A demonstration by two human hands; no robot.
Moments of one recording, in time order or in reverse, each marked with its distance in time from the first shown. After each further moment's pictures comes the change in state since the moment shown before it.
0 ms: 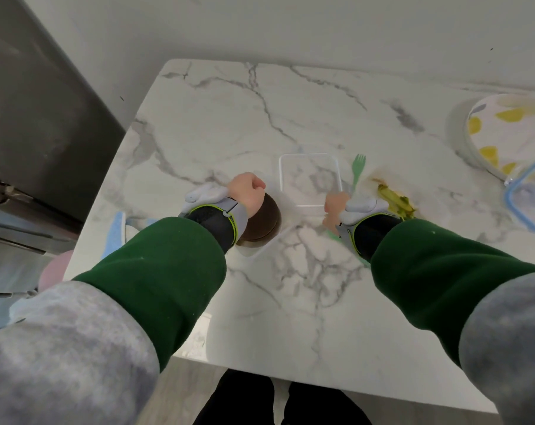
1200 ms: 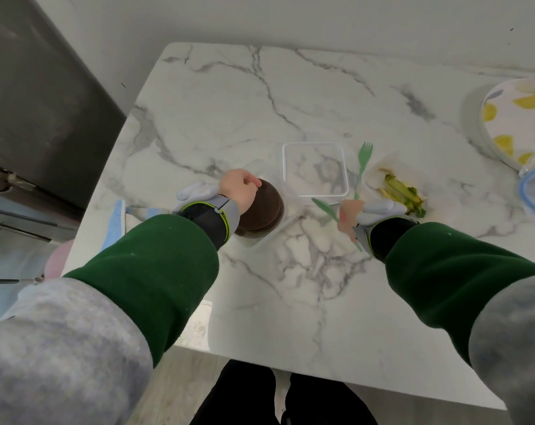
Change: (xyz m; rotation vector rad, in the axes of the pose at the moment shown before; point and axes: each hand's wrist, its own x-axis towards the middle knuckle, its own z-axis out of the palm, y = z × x) left_hand 0.006 -0.023 0.006 -0.182 0.011 -0.072; right_hand 0.008 0.028 0.022 0.290 -0.039 0.161
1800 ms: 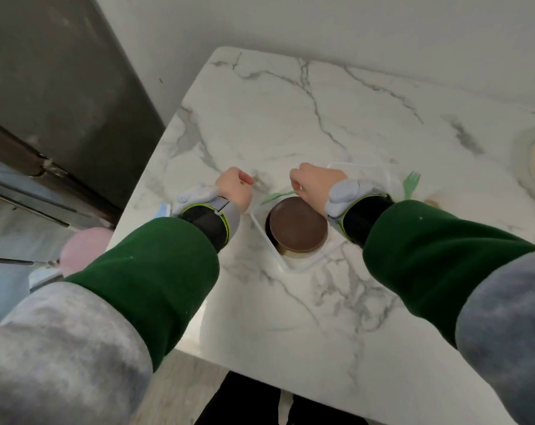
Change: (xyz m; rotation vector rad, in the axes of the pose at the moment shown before) left_hand 0.041 -0.043 -0.074 -0.079 0.123 -0.099; right_hand -0.001 -0.164 0.001 -0.589 0.192 -0.760
